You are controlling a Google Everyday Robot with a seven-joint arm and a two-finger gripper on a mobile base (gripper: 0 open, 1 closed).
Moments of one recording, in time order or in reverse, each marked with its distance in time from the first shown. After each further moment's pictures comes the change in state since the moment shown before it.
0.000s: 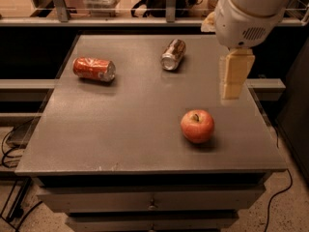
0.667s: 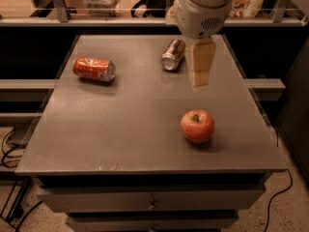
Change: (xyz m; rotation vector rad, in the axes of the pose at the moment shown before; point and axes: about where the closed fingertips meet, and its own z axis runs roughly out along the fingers) arm -0.057 -0.039 0.017 0.017 -0.003 -0.177
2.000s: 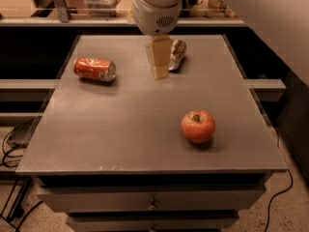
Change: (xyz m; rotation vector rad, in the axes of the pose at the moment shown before) arm -0.071 -0.052 0.034 0.004 -0.092 -0.116
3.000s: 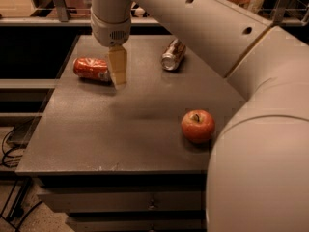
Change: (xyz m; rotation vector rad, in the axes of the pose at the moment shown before) arm -0.069 -0.054 0.086 -0.074 -0.073 -0.044
